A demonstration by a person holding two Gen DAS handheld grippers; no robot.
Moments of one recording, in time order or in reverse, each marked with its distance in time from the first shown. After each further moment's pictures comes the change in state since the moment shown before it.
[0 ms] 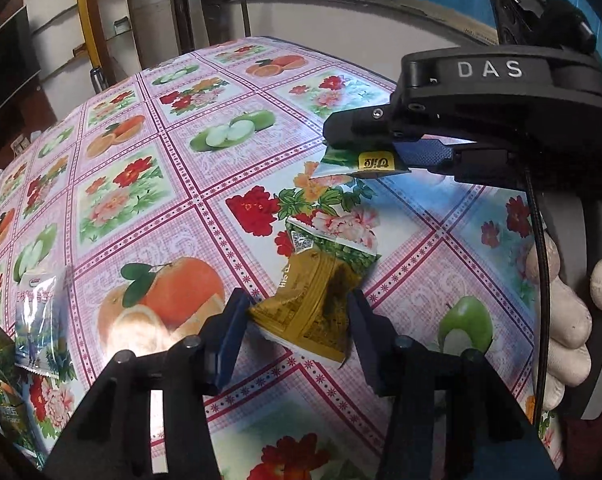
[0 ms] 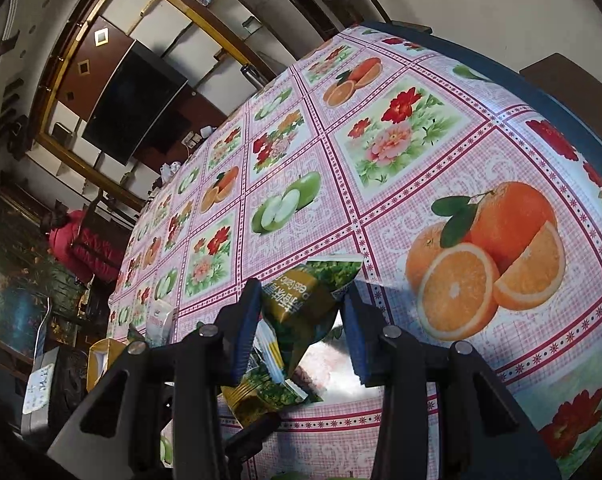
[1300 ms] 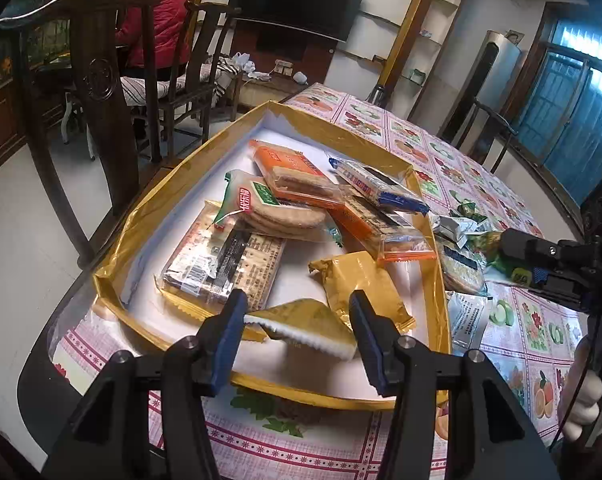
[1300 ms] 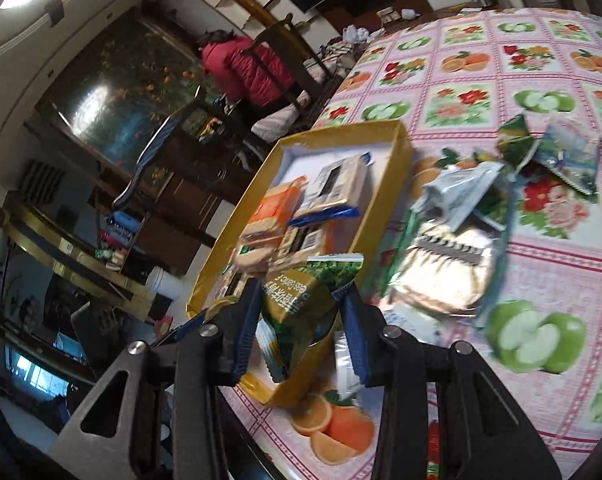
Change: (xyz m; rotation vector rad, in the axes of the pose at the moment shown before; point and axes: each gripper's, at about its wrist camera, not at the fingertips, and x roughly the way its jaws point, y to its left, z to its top) left arm -0.281 0.226 -0.339 -0.867 -0.287 0.375; right arm 0.059 0.320 -0.237 -0.483 0.435 0.447
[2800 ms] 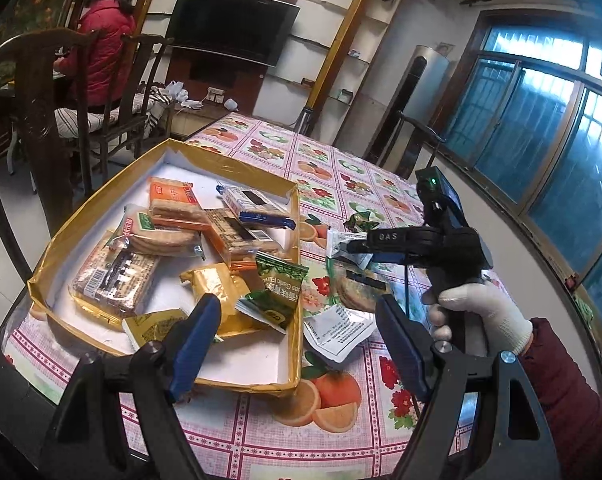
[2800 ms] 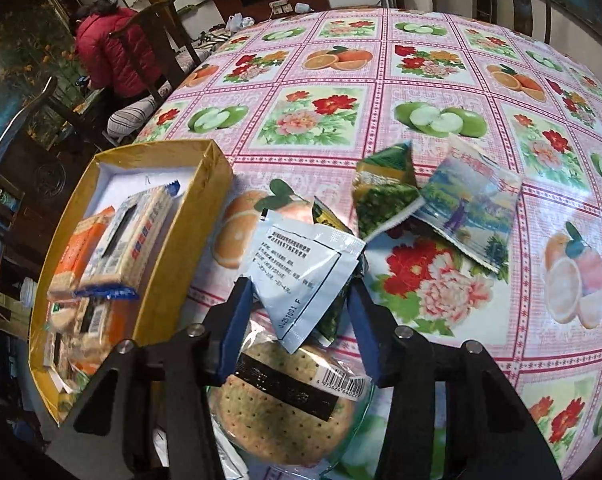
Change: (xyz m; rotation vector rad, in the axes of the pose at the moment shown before) left arm -0.040 -0.069 -0.014 0.094 -0.098 -0.226; right arm 0.032 -0.086 0.053 0.041 0.039 -0.546
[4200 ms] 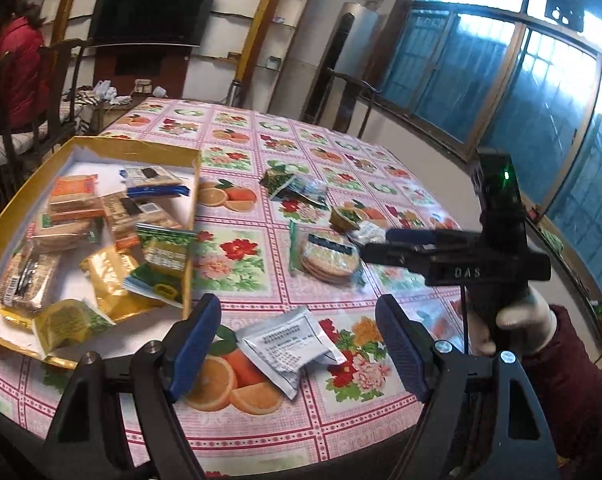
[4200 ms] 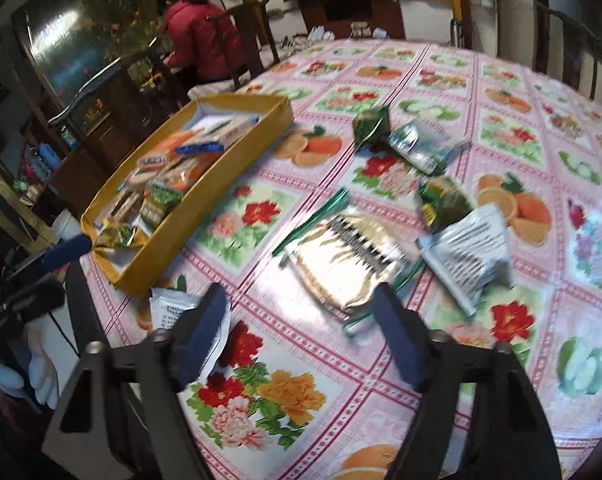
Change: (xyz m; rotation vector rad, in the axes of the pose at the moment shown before) left arm 0.025 -0.067 -0.027 0.203 0.133 -0.178; right arm -0.114 -0.051 -0.117 -0.262 -0.133 0.141
